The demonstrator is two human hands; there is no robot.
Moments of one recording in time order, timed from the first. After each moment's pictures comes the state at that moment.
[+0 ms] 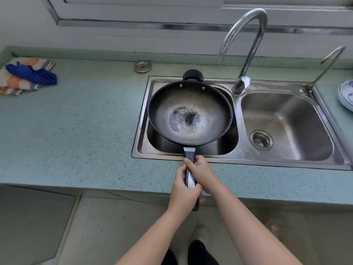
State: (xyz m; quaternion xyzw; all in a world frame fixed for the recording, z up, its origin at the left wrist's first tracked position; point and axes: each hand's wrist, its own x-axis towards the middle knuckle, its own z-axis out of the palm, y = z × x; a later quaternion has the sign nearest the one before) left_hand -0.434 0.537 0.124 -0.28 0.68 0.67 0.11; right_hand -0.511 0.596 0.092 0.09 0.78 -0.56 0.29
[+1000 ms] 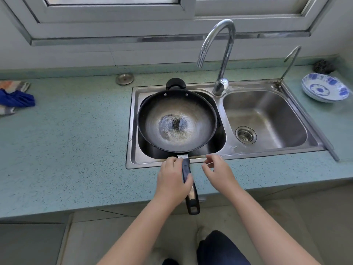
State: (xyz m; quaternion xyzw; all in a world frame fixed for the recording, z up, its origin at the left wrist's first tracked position) left_hand -0.455 0.495 0.122 -0.01 0.95 0.30 0.02; right_hand -0.489 0.642 0.118 0.02 0.91 -0.39 0.12
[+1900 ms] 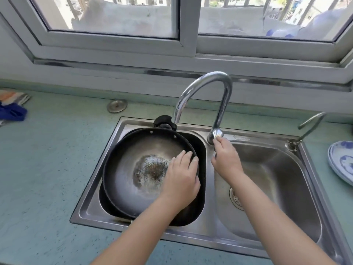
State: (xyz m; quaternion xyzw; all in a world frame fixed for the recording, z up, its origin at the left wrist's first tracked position) left_hand -0.669 0.615 0.144 0.04 0.98 0.15 -0.11; right_hand -0.777 0.744 0.115 -0.19 0.97 -0.17 -0.05
